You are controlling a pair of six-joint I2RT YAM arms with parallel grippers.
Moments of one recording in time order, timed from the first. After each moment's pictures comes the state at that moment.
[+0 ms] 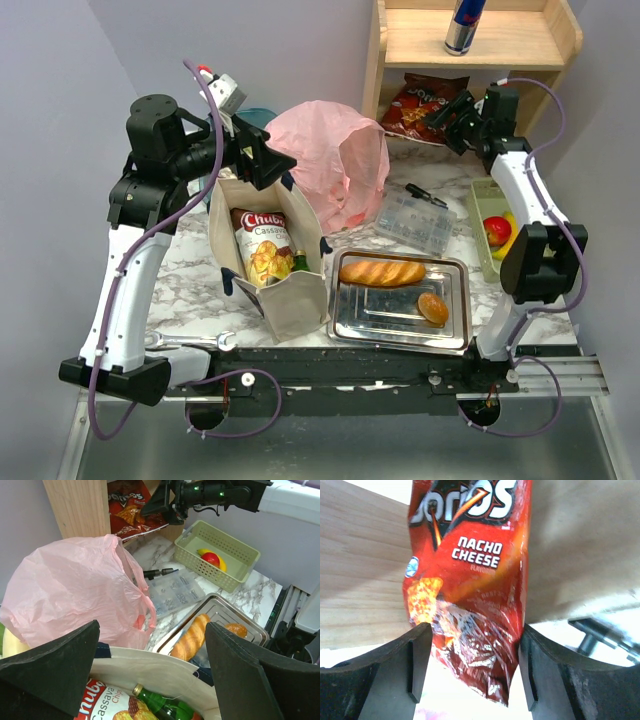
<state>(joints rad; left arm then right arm) -0.23 1.25 1.71 -0.58 0.75 -0.07 -0.01 1.87 1.72 -0.29 -0.30 0.75</state>
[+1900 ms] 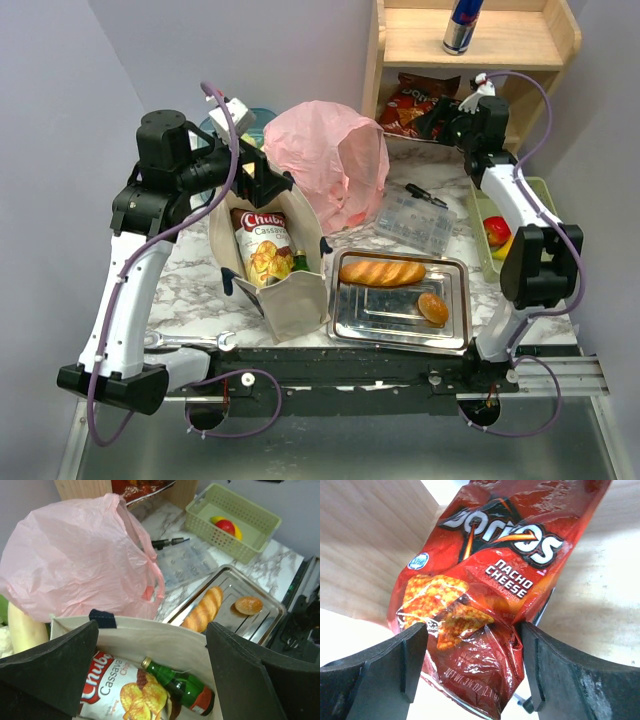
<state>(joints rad) -0.23 1.21 1.62 -0.67 0.73 0.06 0.04 1.81 1.52 0.08 -0.29 0.36</state>
